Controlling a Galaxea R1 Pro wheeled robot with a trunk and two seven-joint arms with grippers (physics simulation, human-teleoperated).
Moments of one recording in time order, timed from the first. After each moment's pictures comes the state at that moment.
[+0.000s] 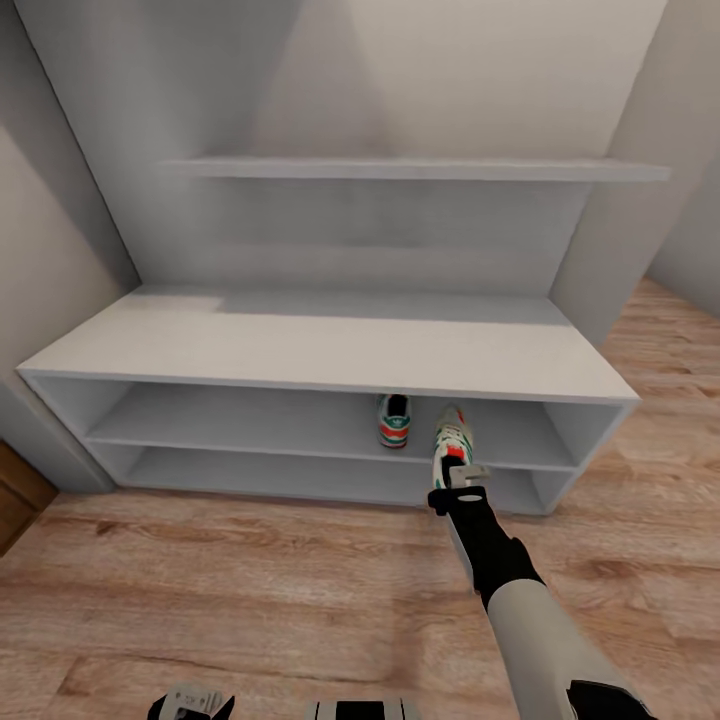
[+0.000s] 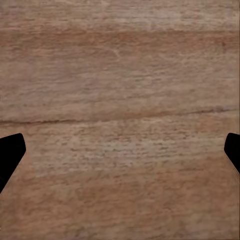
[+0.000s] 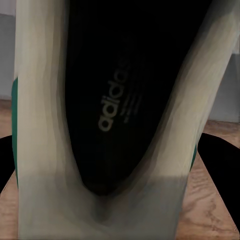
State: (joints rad) left arm -0.20 0.11 0.20 -0.48 -0.15 -0.28 -0.36; right arm -0.76 0.17 -0.18 -0.67 0.35 0.41 -0.15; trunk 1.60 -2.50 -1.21
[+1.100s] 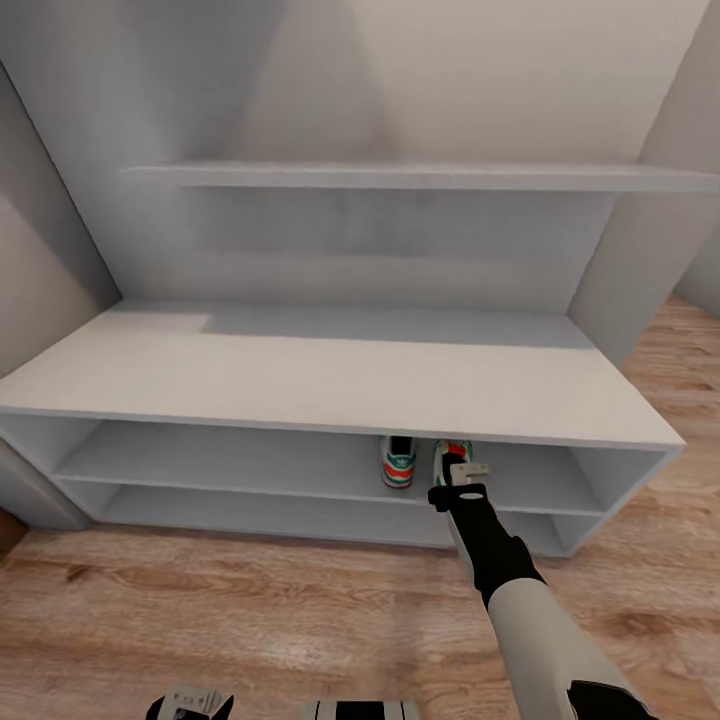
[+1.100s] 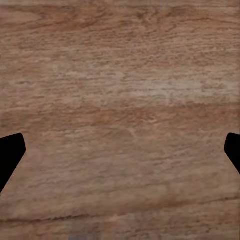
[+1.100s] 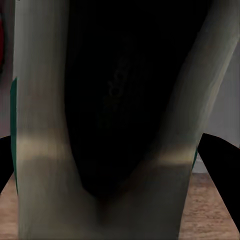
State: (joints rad) left arm -0.20 0.11 0.21 -0.48 -0.15 -0.28 -0.36; right arm -0.76 0.17 -0.18 -0.68 0.33 0.40 -0.15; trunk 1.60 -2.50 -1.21
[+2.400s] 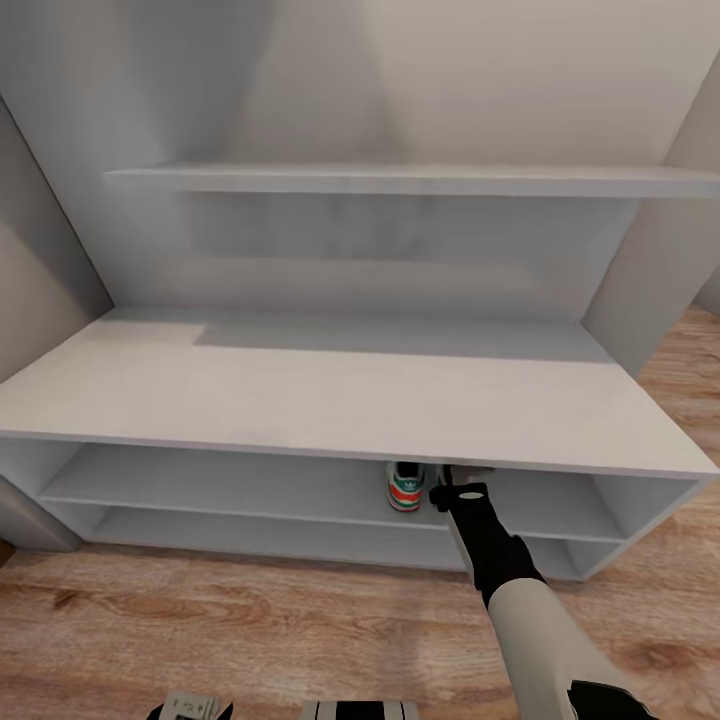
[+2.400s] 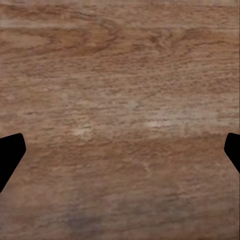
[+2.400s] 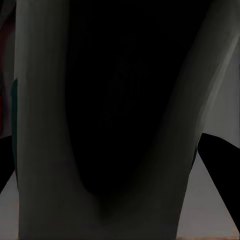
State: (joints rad) left arm -0.20 0.11 0.21 -0.45 -0.15 -0.29 -0.36; right arm -0.76 0.17 -0.18 -0.69 0.36 0.41 -0.15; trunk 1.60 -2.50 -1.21
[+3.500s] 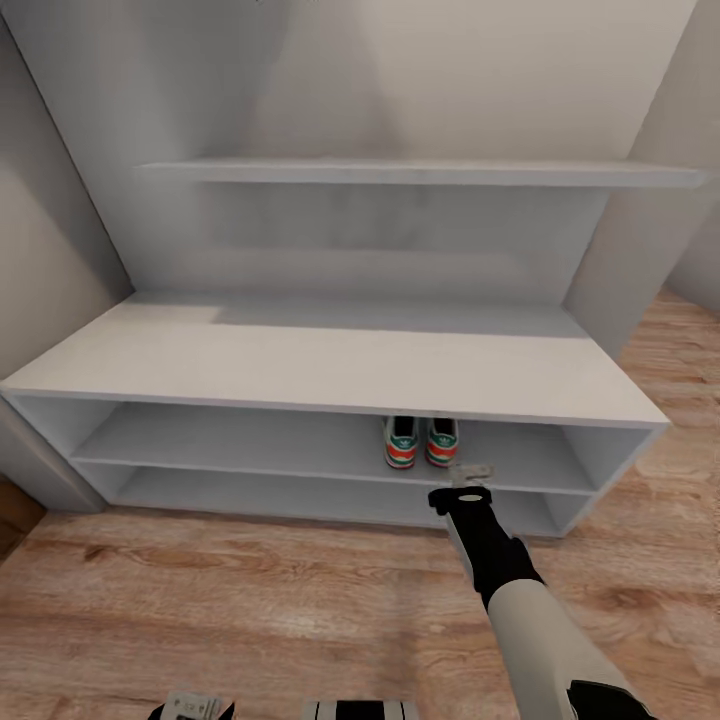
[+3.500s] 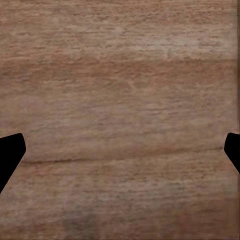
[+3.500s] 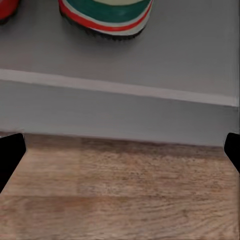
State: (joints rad) left arm -0.20 0.11 0.21 -0.45 -0.16 -0.29 -0.36; right arm -0.76 0.17 -0.18 -0.67 0.35 0.41 -0.15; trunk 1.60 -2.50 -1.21
